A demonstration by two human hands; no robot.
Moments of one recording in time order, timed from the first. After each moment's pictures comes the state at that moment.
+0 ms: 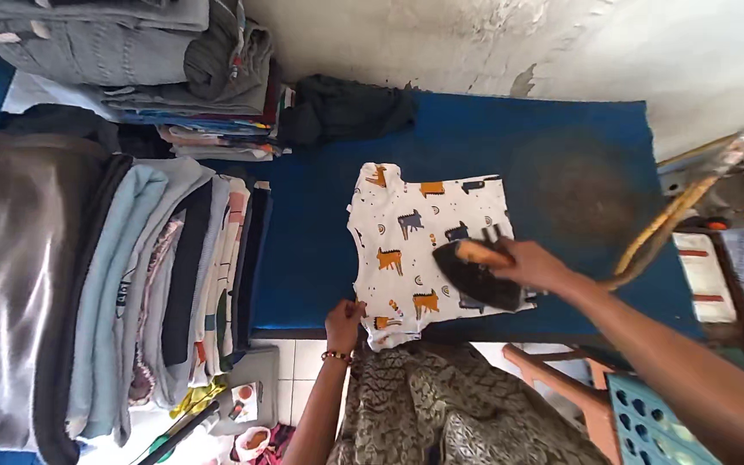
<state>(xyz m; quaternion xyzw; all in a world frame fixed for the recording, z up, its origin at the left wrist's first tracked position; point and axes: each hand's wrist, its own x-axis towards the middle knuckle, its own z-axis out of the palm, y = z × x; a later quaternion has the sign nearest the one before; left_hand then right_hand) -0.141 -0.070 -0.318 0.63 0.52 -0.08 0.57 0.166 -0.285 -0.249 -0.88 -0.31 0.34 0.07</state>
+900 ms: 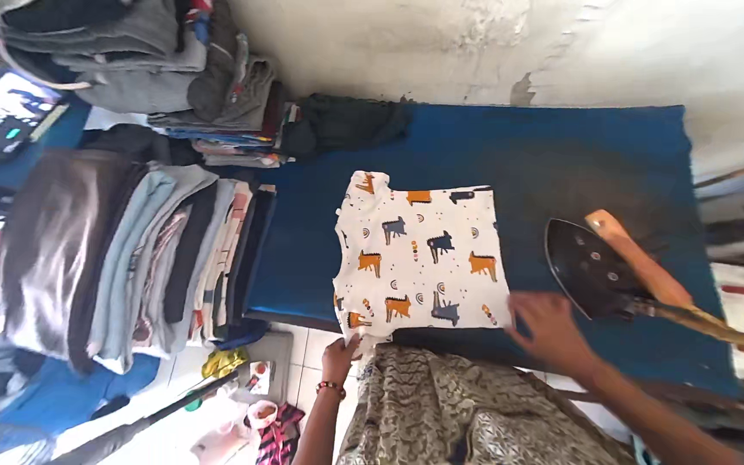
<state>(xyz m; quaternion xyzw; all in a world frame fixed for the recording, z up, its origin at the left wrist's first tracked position) -0.162 -0.166 -0.324 0.55 0.64 -0.11 0.52 0.163 -0.436 -0.318 -0.82 -0.55 0.12 0.13</state>
